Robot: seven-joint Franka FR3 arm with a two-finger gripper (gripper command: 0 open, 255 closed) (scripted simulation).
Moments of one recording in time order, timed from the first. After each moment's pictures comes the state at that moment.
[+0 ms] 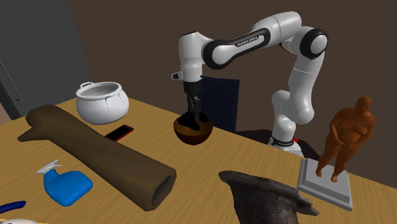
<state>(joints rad) 0.08 -0.11 0.00 -1.98 0.14 1.84 -0.13</state>
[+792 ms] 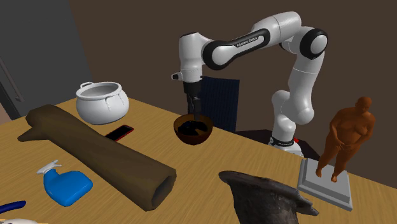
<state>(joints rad) 0.08 -0.11 0.00 -1.98 0.14 1.85 -0.13</state>
